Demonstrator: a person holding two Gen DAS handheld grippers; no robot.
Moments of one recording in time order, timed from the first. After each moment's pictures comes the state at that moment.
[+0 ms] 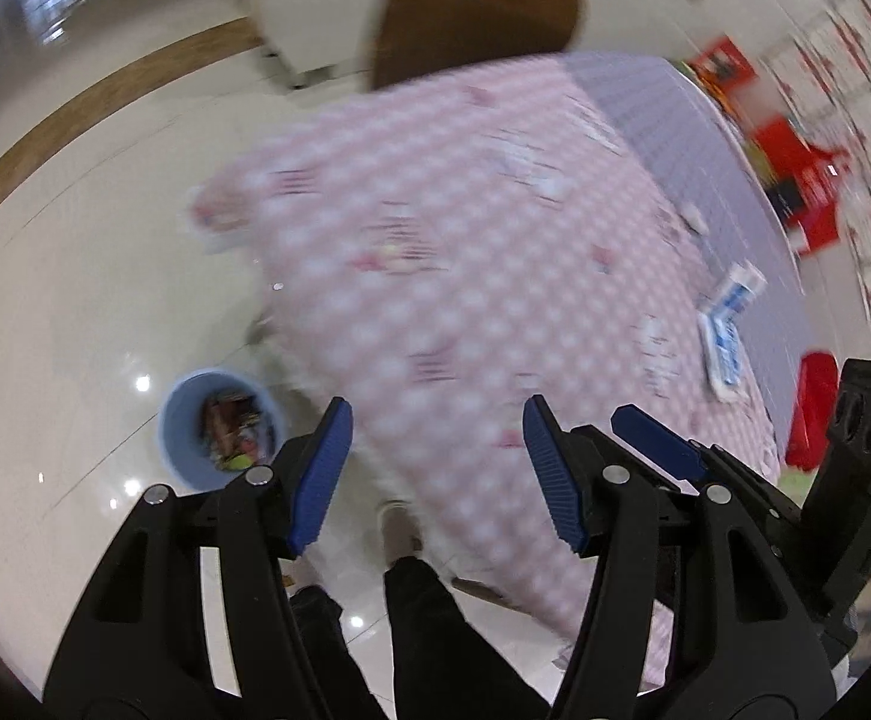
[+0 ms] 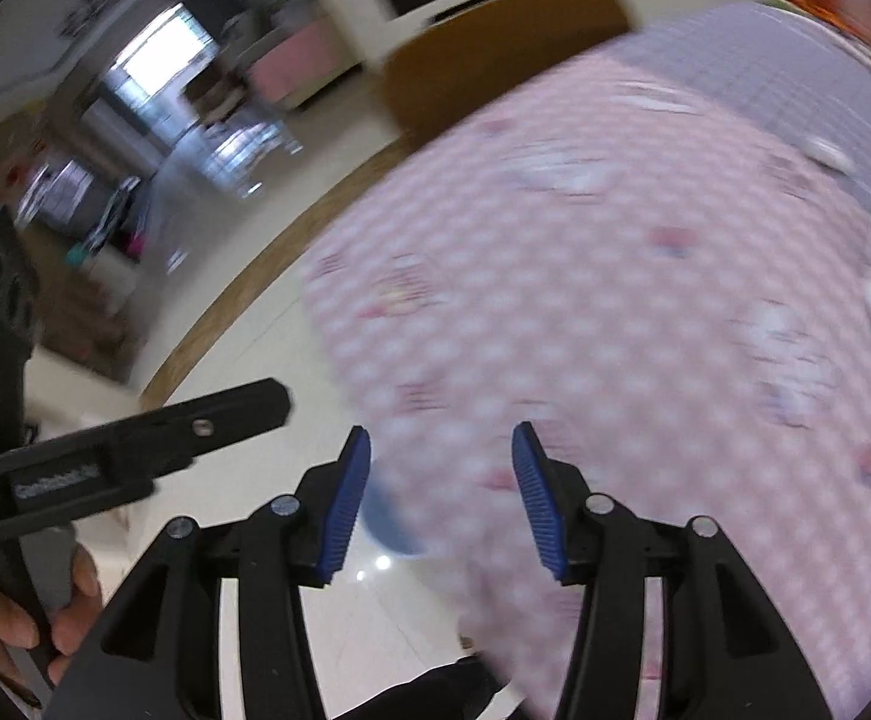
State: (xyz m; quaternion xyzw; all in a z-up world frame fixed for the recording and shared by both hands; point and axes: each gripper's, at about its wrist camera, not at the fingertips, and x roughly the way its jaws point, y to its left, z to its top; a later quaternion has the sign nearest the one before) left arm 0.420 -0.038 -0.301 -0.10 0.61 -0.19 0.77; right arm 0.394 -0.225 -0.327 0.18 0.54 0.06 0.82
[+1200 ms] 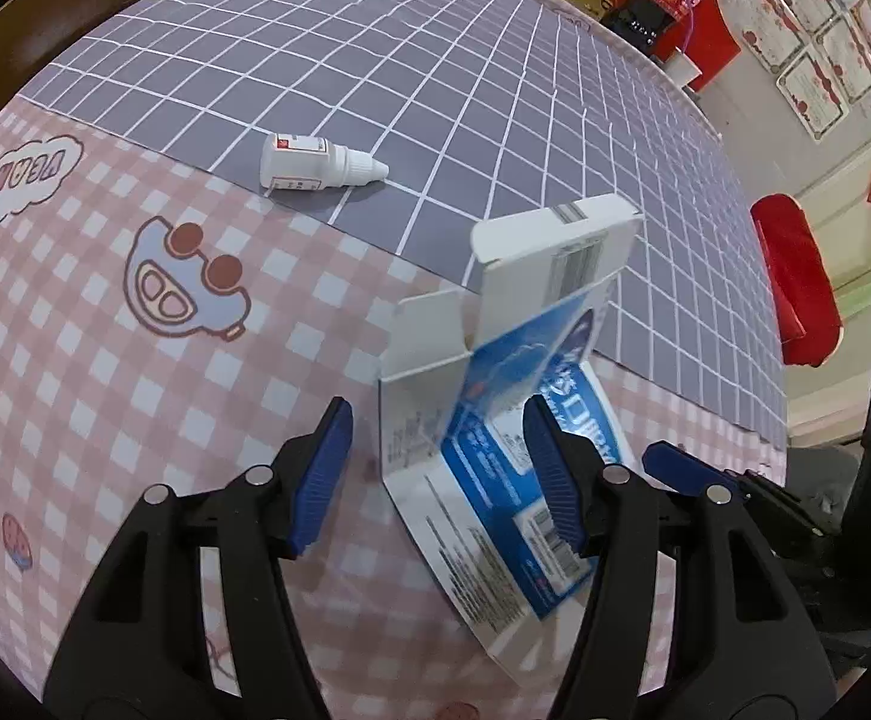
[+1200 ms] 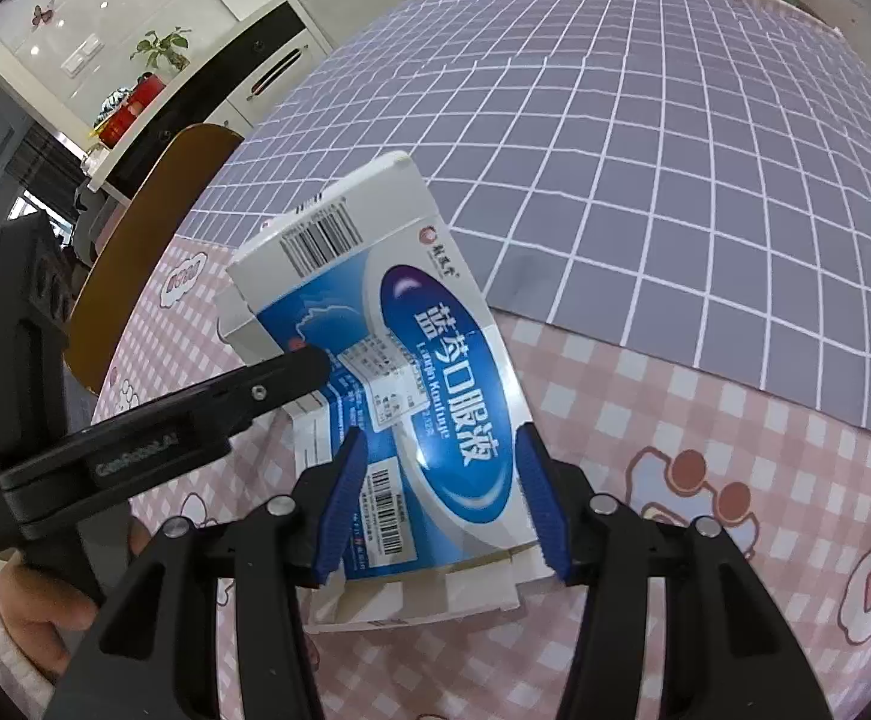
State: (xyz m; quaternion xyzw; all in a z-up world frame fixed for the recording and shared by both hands) left arm 0.480 -0.433 -0.378 0.05 0.57 -0.38 0.73; right arm 0.352 -0.576 -0.395 0.30 0.49 -0.12 0.81
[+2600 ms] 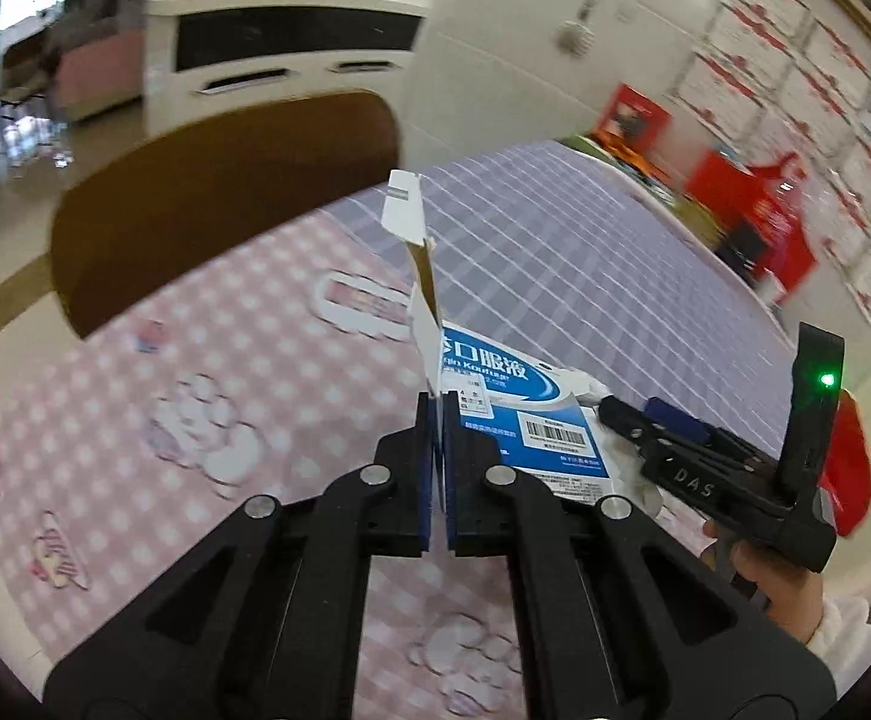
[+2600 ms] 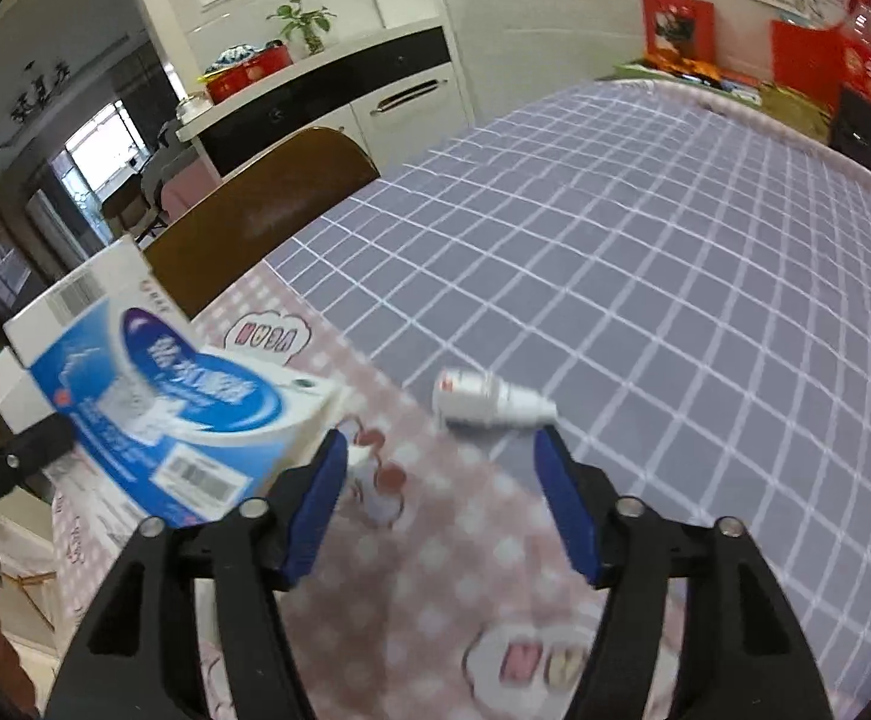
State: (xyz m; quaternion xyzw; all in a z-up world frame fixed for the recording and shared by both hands) left arm 0.517 -0.266 -0.285 -0.05 0.44 -0.21 0.87; right arm 0.520 -0.516 -0.373 0.16 0.43 -0.02 0.89
